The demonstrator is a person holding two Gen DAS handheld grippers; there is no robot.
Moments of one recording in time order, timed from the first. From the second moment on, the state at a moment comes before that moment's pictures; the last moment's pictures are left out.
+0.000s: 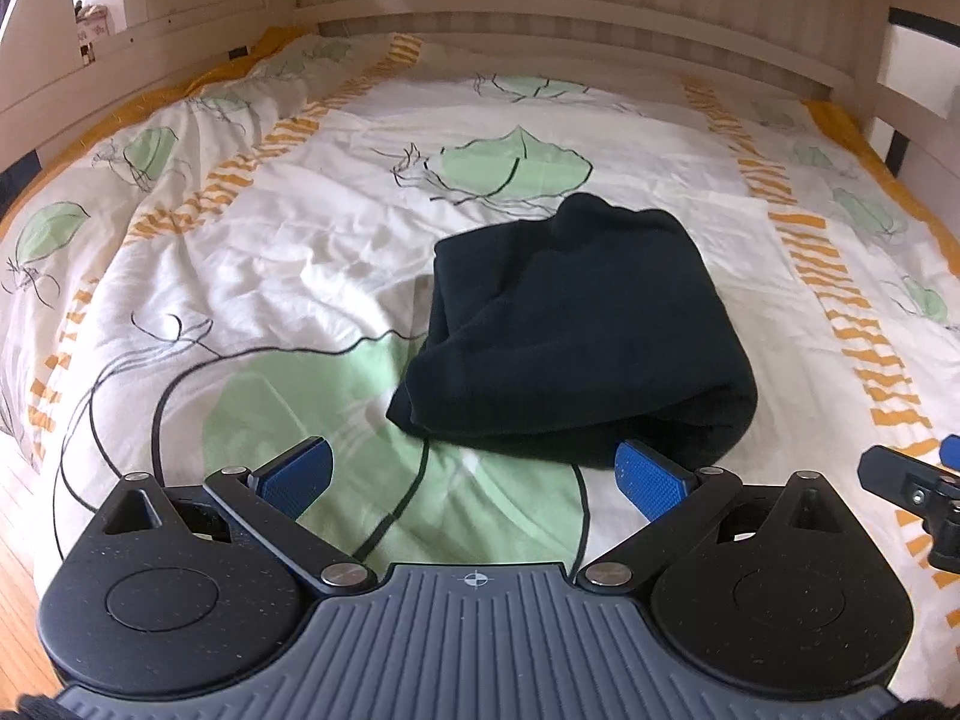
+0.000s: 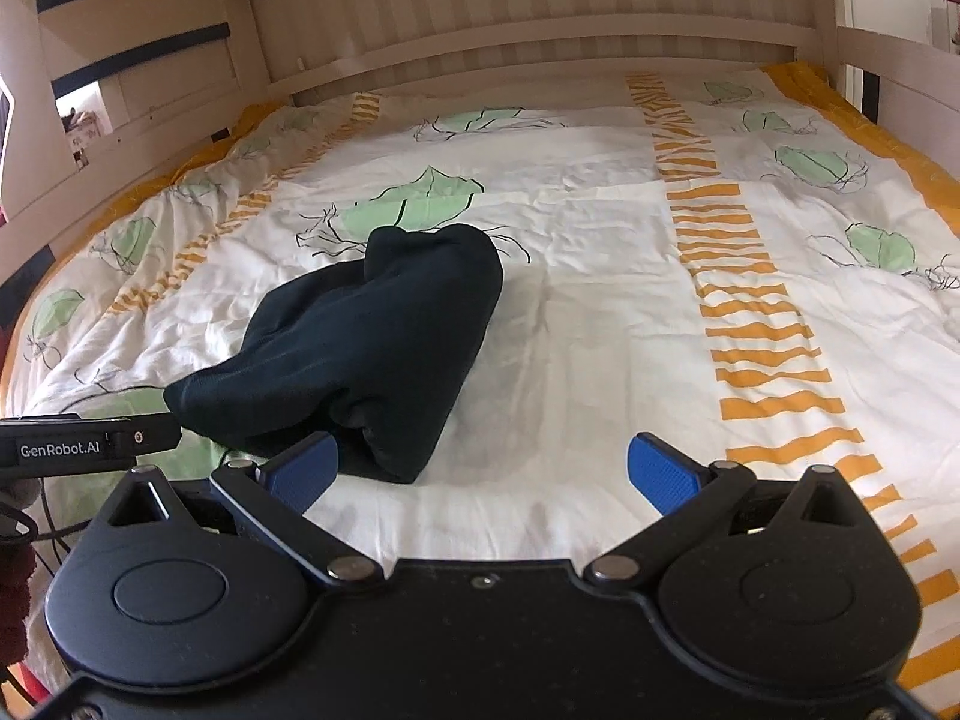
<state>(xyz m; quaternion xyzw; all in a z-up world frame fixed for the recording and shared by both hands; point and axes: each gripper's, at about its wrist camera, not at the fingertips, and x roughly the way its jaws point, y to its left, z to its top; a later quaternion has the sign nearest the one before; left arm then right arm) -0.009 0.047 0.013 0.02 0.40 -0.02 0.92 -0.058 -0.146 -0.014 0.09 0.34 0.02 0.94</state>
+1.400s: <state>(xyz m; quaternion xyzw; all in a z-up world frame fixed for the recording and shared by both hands) -0.008 0.051 0.004 0.02 0.43 -0.01 0.90 -0.053 -0.135 -0.012 0.06 0.34 0.03 0.94</state>
